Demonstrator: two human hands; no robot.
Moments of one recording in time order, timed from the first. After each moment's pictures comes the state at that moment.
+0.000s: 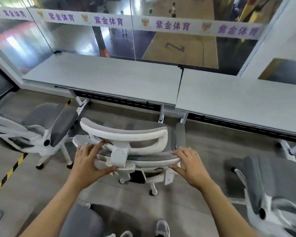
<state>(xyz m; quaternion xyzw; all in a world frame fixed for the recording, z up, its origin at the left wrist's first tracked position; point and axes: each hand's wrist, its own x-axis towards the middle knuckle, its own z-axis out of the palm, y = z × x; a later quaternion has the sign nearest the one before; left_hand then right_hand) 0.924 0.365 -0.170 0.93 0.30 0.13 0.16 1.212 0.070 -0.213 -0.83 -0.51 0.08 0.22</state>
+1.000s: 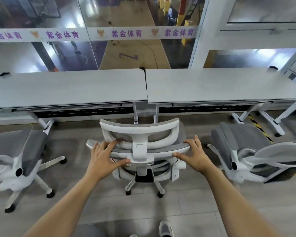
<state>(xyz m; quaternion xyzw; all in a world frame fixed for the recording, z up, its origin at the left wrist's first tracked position) 0.940 0.341 -0.174 0.96 0.15 0.11 0.19 1.110 -0.003 -0.174 -0.90 -0.14 0.22 0.36</state>
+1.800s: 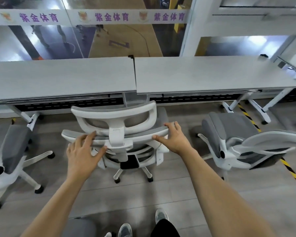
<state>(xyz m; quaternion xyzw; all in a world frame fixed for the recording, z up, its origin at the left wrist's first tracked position) 0.940 0.321 -0.163 0.94 0.27 0.12 0.17 1.141 0.034 -0.175 -0.92 -0.14 0.21 0.30</state>
